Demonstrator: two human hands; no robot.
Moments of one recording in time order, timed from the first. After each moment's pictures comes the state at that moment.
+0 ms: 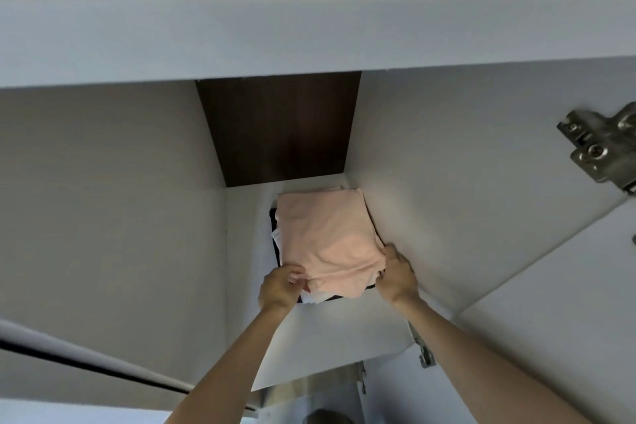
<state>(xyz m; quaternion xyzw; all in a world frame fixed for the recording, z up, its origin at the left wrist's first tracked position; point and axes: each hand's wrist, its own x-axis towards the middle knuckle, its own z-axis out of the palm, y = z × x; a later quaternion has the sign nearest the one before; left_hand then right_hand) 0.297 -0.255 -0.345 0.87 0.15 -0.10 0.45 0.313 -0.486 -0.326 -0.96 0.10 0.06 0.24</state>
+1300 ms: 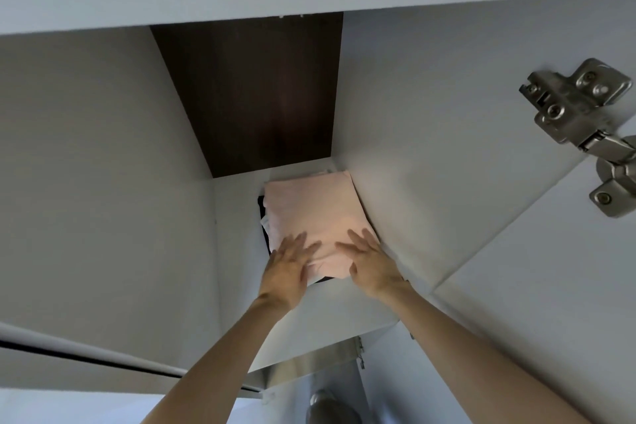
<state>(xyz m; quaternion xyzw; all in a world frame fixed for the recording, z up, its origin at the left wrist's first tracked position) 0.280 -0.271 -0.327 0.97 -0.14 -0.08 0.20 0.289 -0.480 -0.319 -0.98 -0.10 0.15 0.13</state>
